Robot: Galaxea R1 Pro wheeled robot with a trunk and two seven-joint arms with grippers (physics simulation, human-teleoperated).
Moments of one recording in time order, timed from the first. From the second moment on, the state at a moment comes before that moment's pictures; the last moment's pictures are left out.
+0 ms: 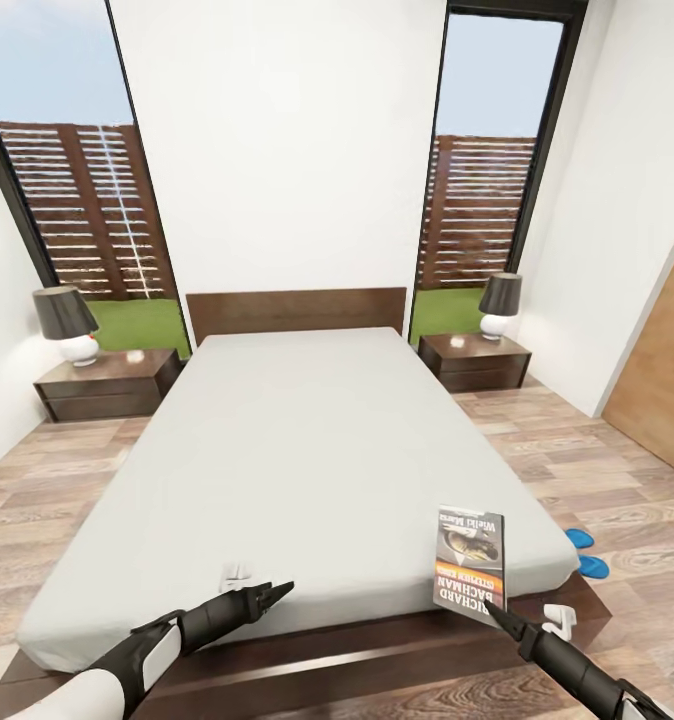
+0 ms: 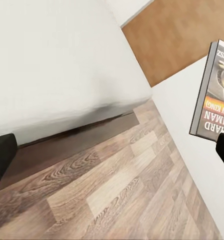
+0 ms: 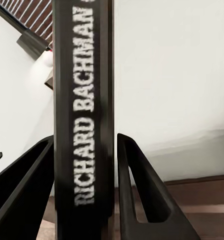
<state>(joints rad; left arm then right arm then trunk) -0.62 0.08 -0.04 -0.21 0.36 0.05 -0.99 -0.47 -0.31 -0.24 -0.20 -0.43 -0.14 1.18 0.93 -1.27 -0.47</state>
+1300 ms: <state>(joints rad) -0.58 0.08 -0.04 -0.02 0.37 -0.17 -0.93 -0.46 -0.32 -0.22 0.07 -0.45 -0.43 1.17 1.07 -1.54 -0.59</state>
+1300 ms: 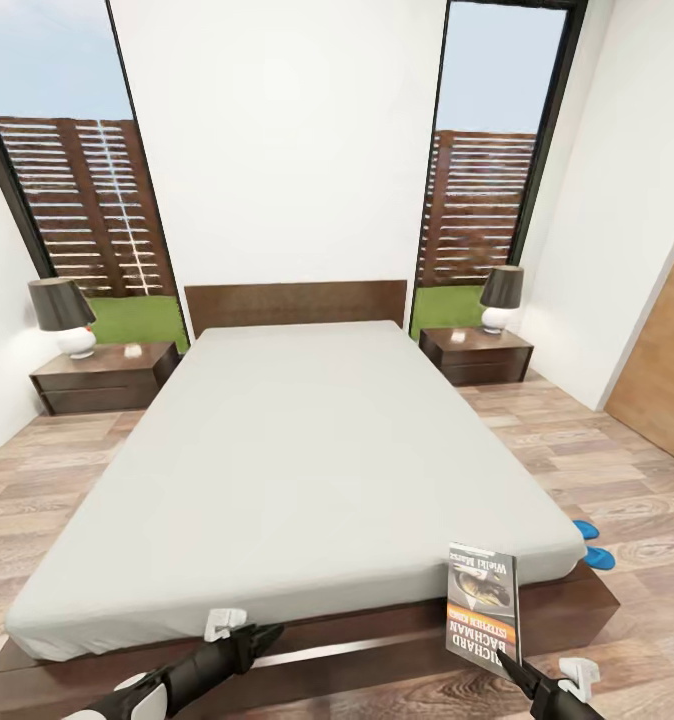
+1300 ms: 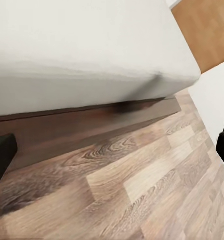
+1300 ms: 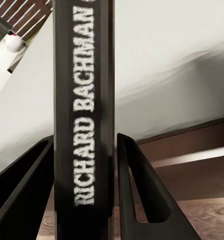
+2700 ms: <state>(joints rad) -0.49 0.09 -0.04 -0.02 0.36 -0.25 -0.71 -0.46 -0.32 -0.22 0.07 -0.45 -0.43 1.17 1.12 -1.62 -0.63</state>
